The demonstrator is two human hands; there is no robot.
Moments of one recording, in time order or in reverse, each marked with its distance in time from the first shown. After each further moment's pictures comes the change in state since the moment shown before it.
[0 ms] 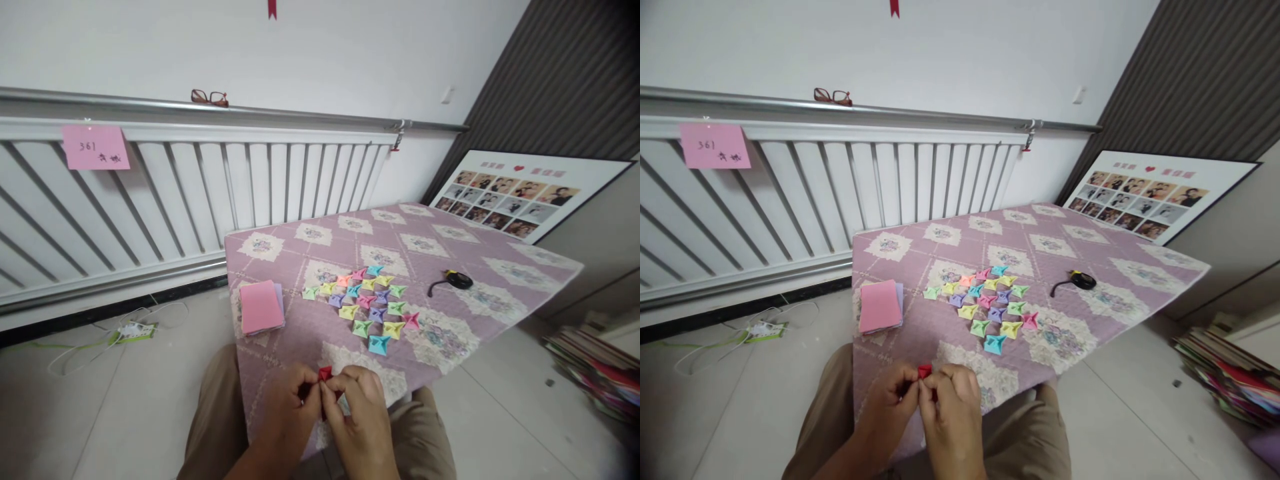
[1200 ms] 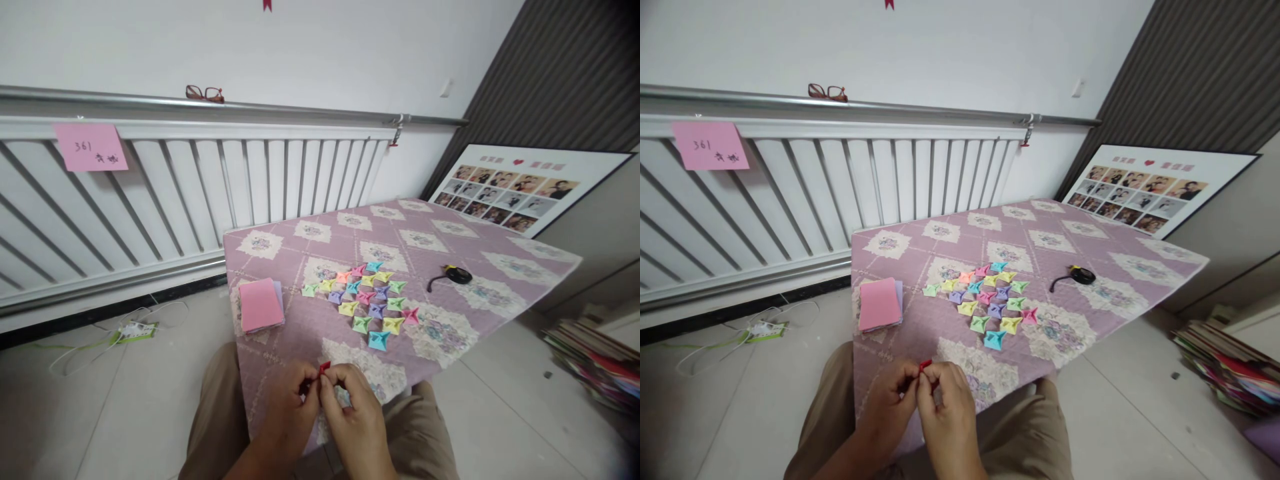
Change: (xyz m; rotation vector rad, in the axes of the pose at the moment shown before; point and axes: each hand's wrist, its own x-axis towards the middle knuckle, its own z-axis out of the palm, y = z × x) left_hand -0.001 -0.007 0.000 0.065 -0.007 0.037; right_hand -0.004 -0.004 0.010 0.214 -0.042 0.150
